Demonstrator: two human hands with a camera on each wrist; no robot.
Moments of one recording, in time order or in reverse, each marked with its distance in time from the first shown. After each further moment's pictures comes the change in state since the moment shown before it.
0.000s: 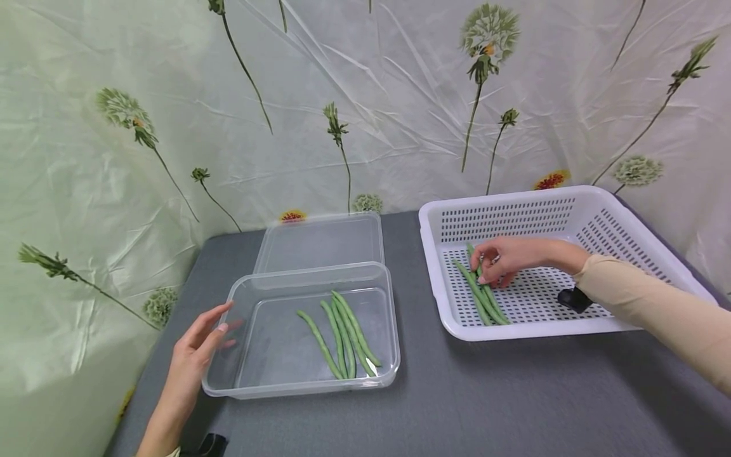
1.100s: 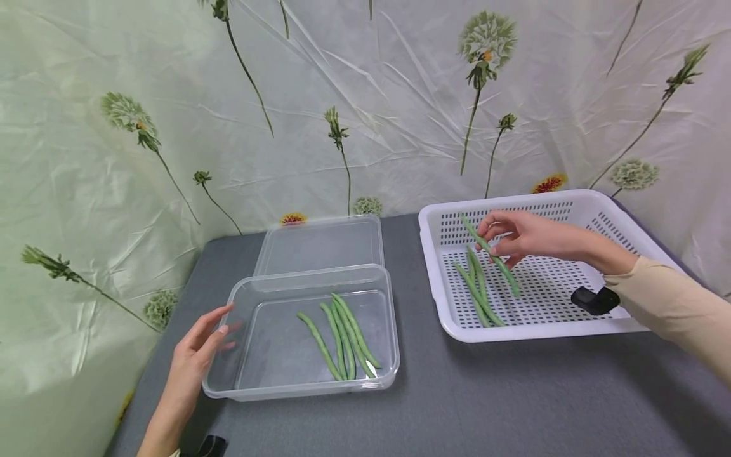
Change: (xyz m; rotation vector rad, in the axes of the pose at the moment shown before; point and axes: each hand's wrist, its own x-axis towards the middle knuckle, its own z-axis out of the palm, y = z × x) left_hand -0.002 0.001 -0.001 0.016 0.001 -0.026; right_hand -0.047 -0.038 -0.009 0.073 0.241 -0.214
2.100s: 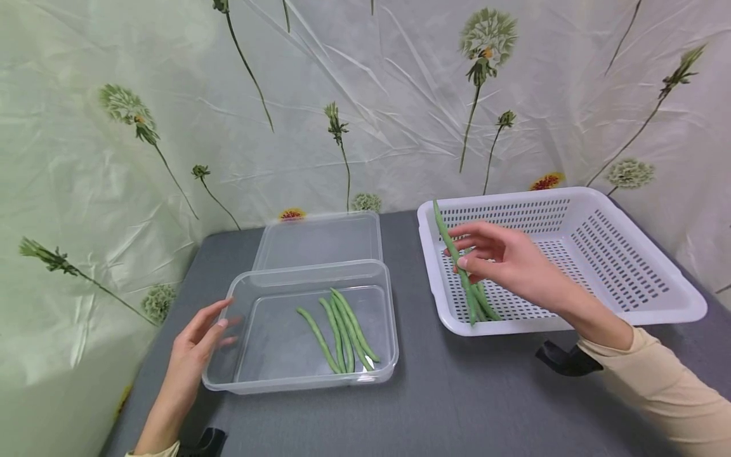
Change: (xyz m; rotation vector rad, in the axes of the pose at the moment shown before) left_hand 0.000 0.000 -0.001 -0.024 -0.020 0.011; right_hand -0.029 -0.058 0.087 0.014 0.379 -0.200
